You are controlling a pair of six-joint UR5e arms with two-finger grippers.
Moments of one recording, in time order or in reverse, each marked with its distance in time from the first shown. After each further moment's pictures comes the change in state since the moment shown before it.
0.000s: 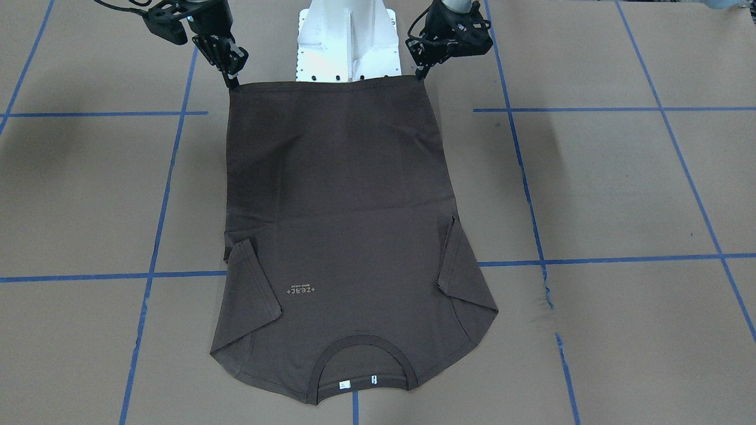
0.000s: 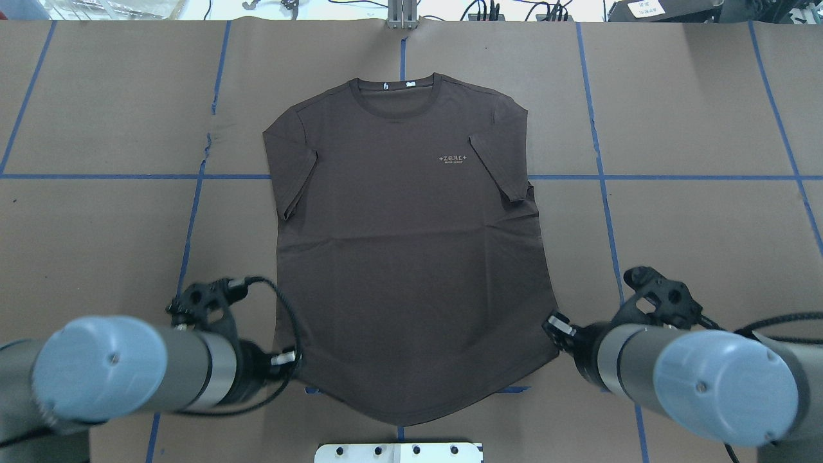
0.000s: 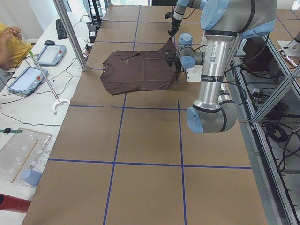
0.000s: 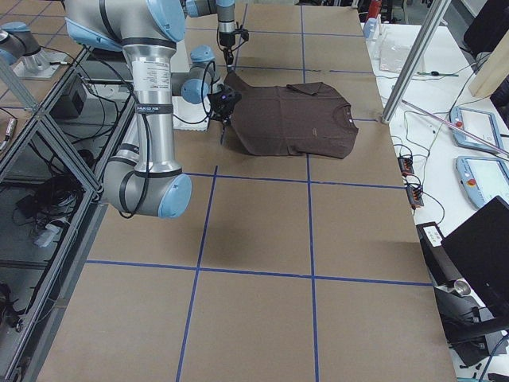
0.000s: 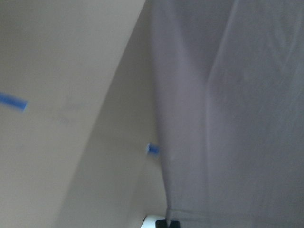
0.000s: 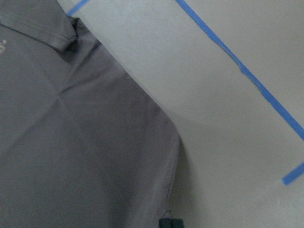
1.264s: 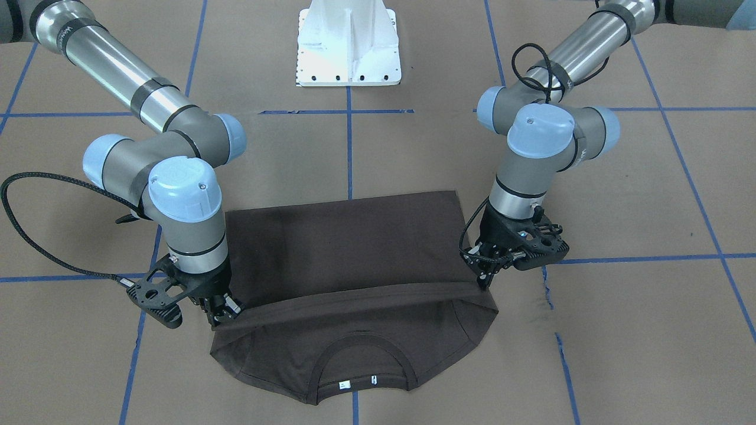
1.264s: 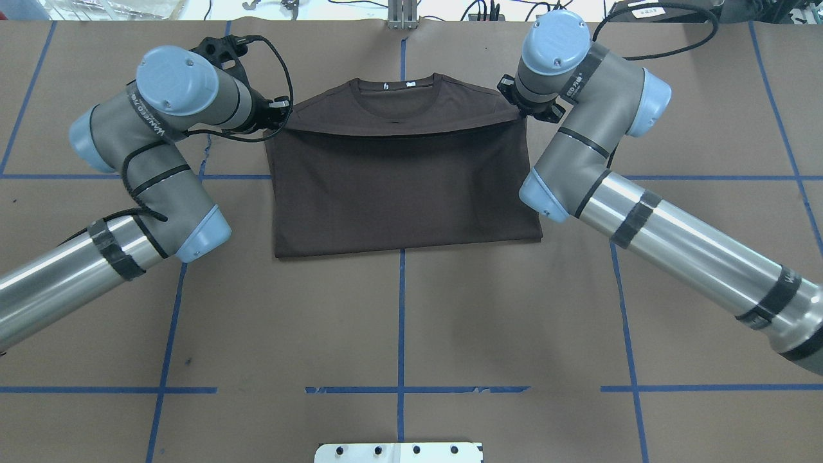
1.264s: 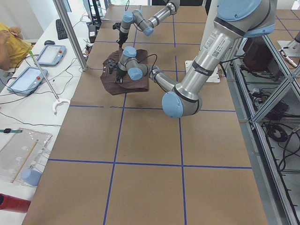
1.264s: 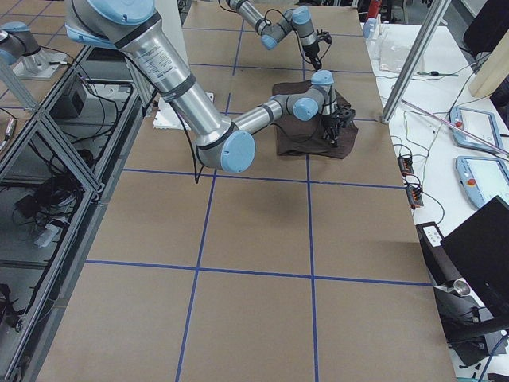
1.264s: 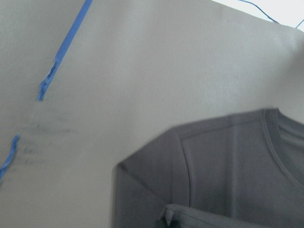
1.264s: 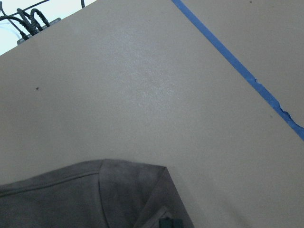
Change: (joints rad) left arm -0.484 -0.356 0.838 -0.422 0.001 0.353; right arm 0.548 0.625 -1.157 0.375 0.219 -0.477
